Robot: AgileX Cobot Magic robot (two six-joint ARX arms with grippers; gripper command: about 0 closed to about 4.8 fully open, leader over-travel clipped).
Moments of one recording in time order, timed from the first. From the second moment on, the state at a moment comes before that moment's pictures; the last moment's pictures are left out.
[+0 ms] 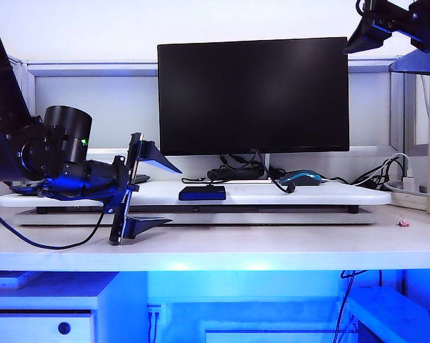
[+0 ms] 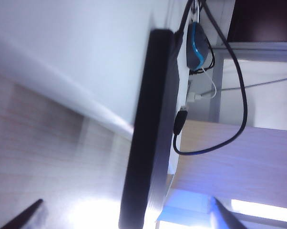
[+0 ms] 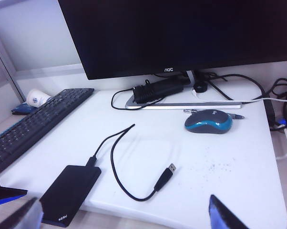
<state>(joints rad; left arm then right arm) -0.23 2.22 1.17 0.80 0.68 -1.34 0.08 1.23 0.69 0.52 -0.26 0.21</state>
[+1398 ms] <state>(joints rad) -0.29 2.29 1.36 0.78 0.83 -1.19 0.12 1.44 0.89 0.55 -0.52 0.28</state>
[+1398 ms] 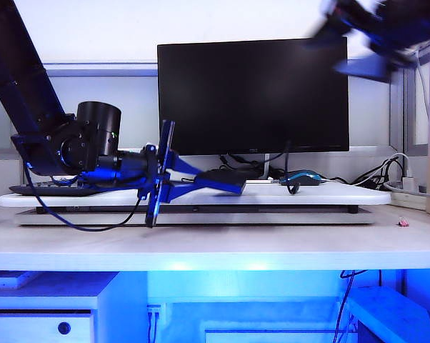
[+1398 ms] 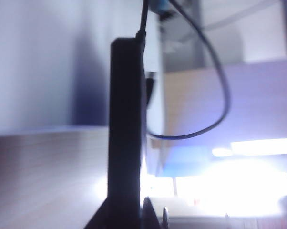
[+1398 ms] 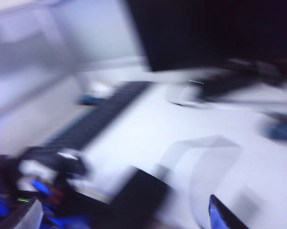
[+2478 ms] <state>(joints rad) -0.29 2.29 1.45 1.03 1.09 -1.28 0.20 2.05 1.48 0.47 -0.69 0.43</state>
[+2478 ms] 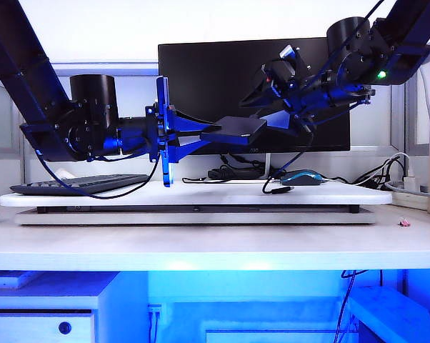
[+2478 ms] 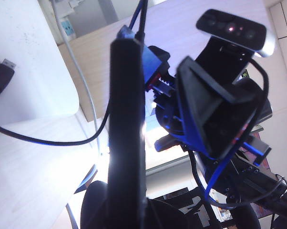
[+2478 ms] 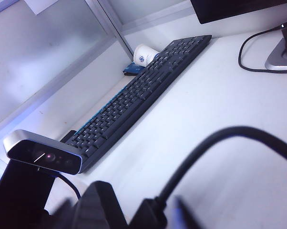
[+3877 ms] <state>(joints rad) -0.26 2.29 1.46 0.85 0.87 -1.27 0.13 2.18 1.64 0.41 -0.50 0.48</state>
